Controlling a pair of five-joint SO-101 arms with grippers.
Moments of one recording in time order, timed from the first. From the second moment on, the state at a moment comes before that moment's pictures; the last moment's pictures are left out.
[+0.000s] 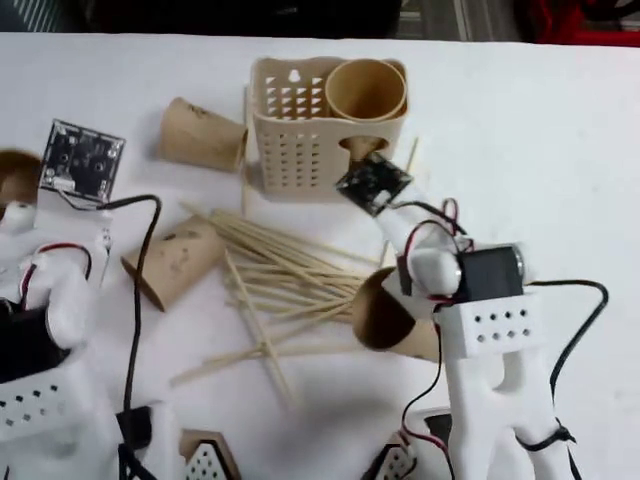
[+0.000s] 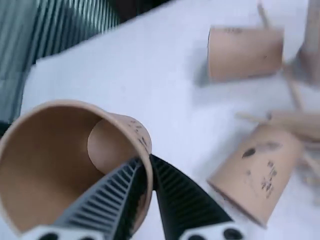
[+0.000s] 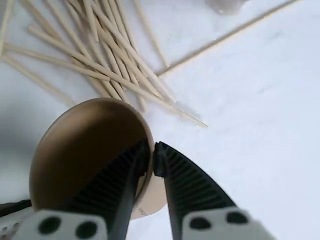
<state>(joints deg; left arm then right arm) -20.7 -54.5 26.8 73.7 -31.1 -10.3 -40.1 26.4 90.1 38.5</state>
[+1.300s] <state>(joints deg) 28.2 -0.4 -18.4 61.2 -30.7 12.0 -40.1 42.4 74.1 32.2</state>
